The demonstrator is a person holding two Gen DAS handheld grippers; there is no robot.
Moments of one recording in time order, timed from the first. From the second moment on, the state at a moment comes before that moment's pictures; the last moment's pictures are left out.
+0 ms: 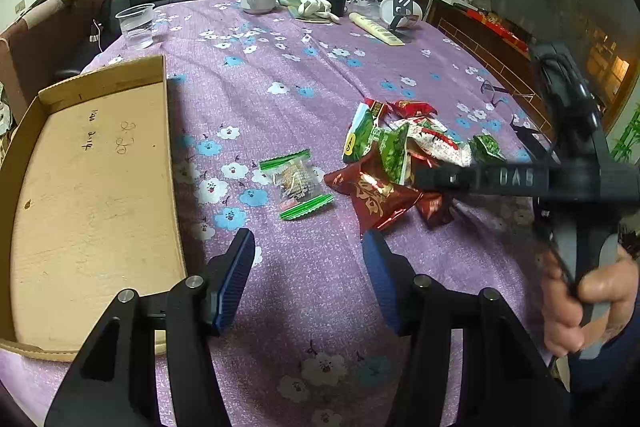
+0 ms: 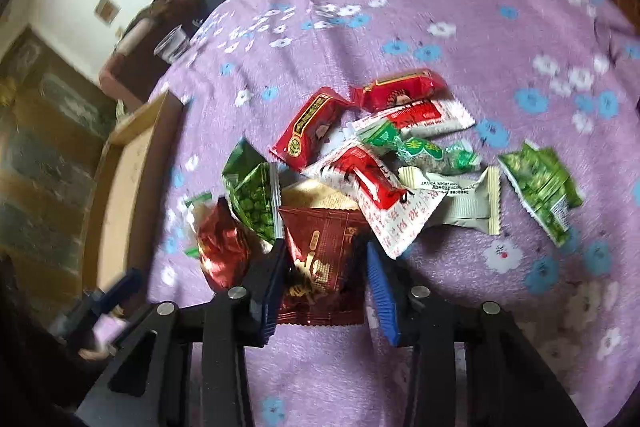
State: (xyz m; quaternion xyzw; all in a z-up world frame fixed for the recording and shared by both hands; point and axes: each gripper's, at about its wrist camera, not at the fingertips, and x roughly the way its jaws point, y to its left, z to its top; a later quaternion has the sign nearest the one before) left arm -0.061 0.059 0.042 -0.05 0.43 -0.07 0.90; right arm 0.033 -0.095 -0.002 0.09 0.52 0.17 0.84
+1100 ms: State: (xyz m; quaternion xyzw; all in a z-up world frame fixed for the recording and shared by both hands) left arm -0.010 0.014 0.020 -0.07 0.45 -0.11 0.88; right arm -0.018 -0.137 0.012 0.11 0.38 0.21 0.89
